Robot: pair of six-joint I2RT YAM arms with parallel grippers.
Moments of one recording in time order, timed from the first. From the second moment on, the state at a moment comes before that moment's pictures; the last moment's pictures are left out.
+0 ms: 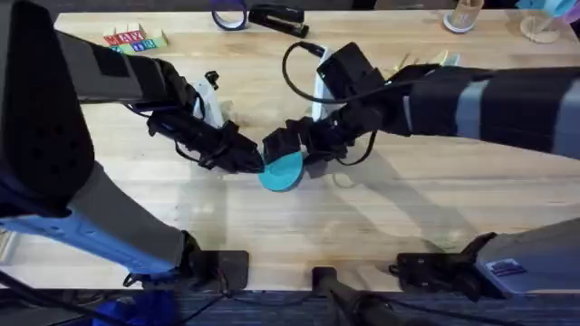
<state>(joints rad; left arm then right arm) 0.13 1.82 0.89 -1.01 0.77 0.19 0.66 1.69 0.96 -0.40 -0.58 0.55</state>
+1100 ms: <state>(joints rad) 0.13 1.82 0.89 -1.02 0.77 0.19 0.66 1.71 0.96 -0.38 -0.62 0.57</state>
